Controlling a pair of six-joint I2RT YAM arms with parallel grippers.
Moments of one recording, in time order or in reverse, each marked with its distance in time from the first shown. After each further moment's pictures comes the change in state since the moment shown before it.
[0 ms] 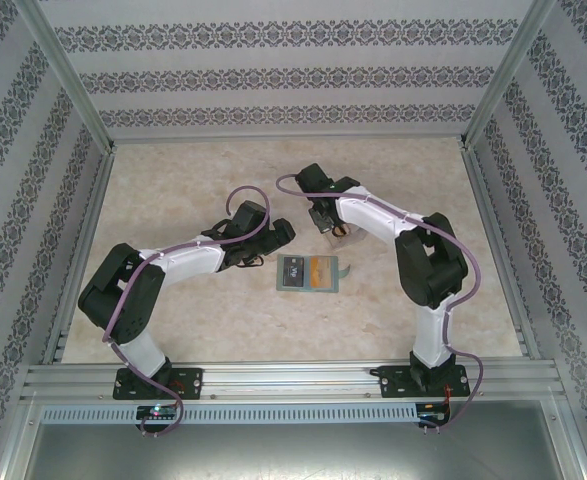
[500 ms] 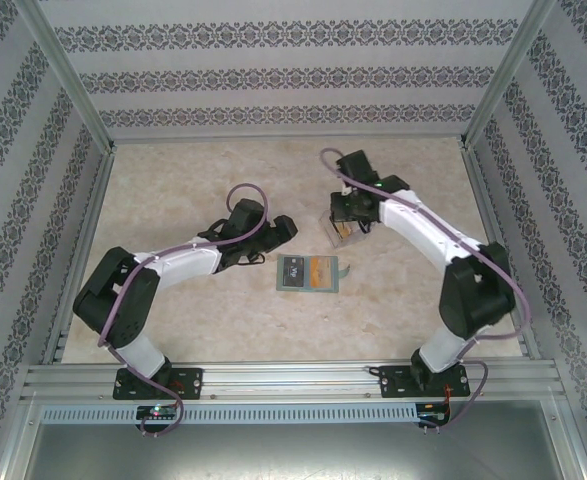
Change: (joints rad) left arm 0.013 -0.040 -0.026 0.103 0.093 0.003; right arm -0.159 -0.327 -0.190 0.104 -0.409 0.228
